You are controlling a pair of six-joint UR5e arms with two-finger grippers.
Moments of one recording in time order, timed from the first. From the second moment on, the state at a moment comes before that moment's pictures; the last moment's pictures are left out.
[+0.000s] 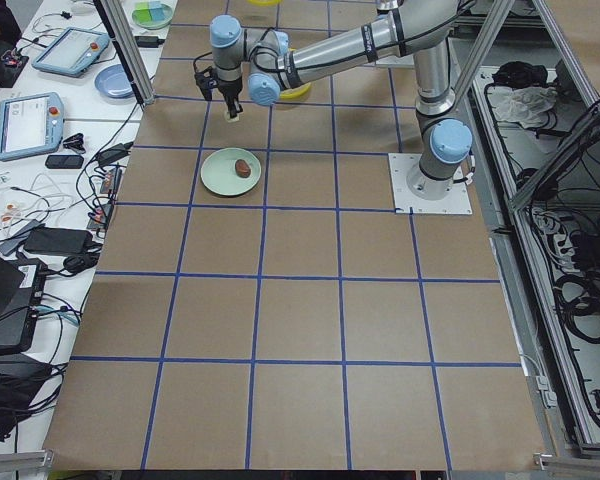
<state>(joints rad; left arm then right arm) -1.61 -1.97 -1.55 -1.09 1.40 -0.54 0.91 -1.21 1.52 -1.98 -1.60 -0.49</state>
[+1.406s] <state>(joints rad) -2.00 -2.04 -1.64 -0.95 1.27 -0.77 1.02 -1.33 1.57 -1.90 -1.57 -0.37</state>
